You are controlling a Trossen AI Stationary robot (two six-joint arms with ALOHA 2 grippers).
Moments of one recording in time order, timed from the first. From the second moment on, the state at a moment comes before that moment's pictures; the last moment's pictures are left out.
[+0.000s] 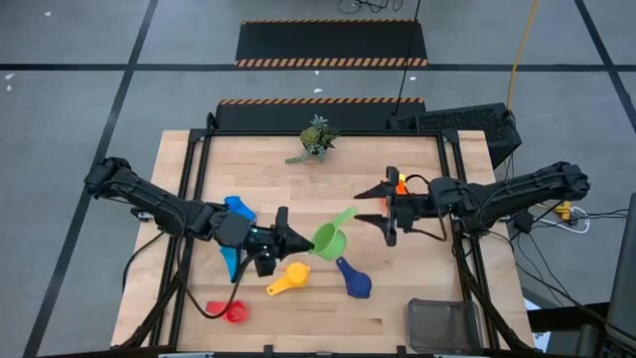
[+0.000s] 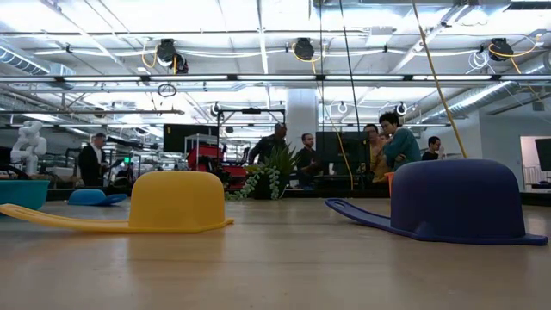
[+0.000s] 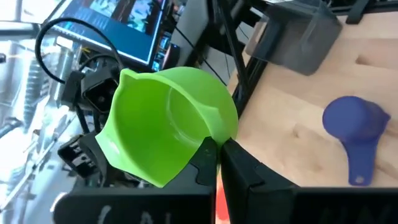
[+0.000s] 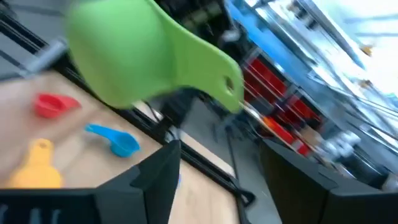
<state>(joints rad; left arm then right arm) -0.39 1.34 1.03 0.10 -0.26 1.08 0.17 1.02 0.71 0.34 0.12 -0.66</state>
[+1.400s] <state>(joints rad) -0.35 1.34 1.03 0.14 -0.12 1.10 0.16 1.11 0.71 0.63 -0.11 -0.61</state>
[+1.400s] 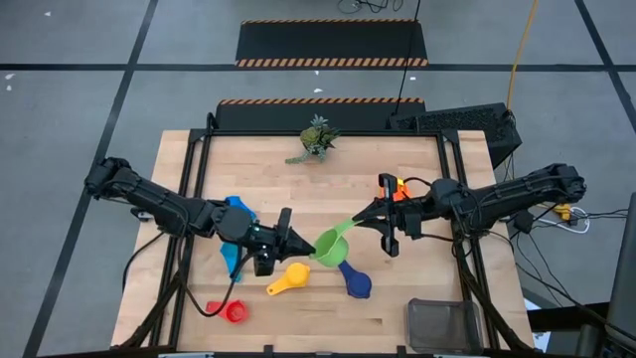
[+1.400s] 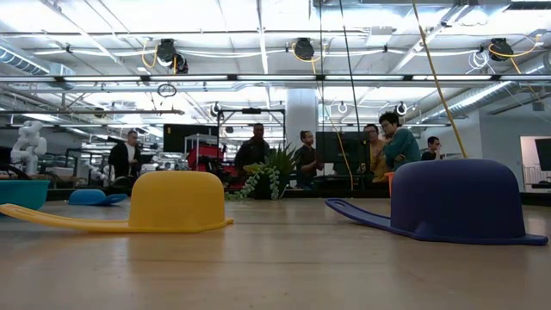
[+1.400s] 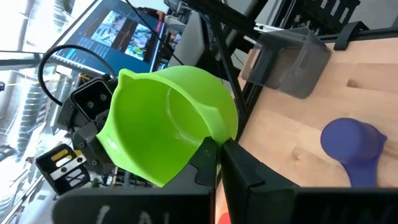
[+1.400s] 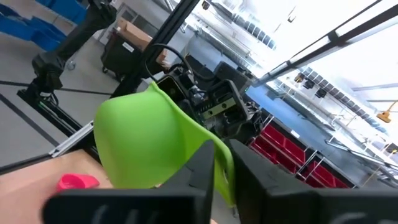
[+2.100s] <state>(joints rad) -0.35 1.34 1.03 0.13 -0.25 0.92 0.16 1.05 0.71 0.54 -0.03 -0.61</state>
